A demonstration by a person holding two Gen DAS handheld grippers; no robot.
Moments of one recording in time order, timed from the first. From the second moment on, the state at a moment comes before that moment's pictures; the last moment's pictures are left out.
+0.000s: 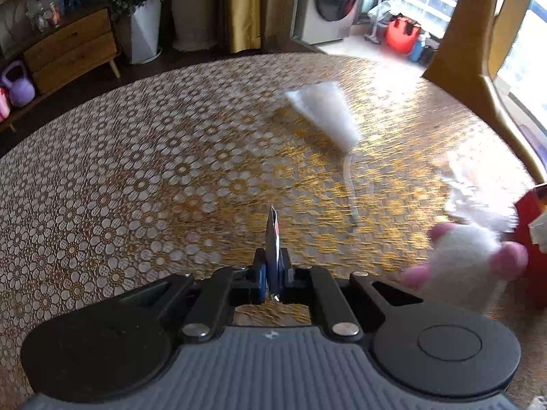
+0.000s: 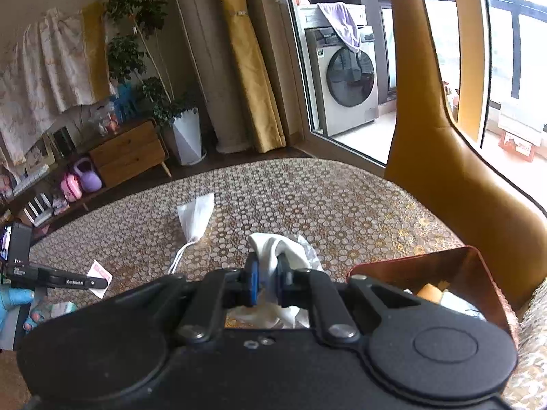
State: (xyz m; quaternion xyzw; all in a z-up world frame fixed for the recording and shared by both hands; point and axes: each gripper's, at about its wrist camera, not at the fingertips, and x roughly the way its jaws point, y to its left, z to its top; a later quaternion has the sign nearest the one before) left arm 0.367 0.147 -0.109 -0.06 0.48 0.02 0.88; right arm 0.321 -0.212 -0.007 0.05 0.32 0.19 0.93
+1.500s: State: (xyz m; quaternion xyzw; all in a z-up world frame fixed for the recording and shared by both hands) left arm 0.405 -0.224 -0.067 0.02 0.47 -0.20 0.86; right arm 0.290 -0.387 -0.020 0.07 0.30 0.12 0.94
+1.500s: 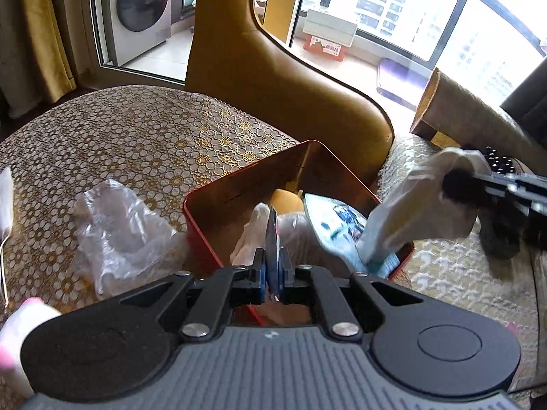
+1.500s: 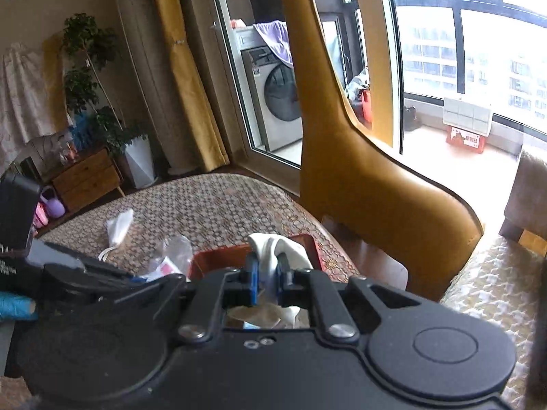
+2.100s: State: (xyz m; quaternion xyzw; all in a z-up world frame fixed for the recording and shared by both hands) left arm 0.450 -0.252 -0.098 0.04 0.49 -0.19 0.85; right arm 0.324 -0.364 -0.087 0.03 0.36 0.13 0.92
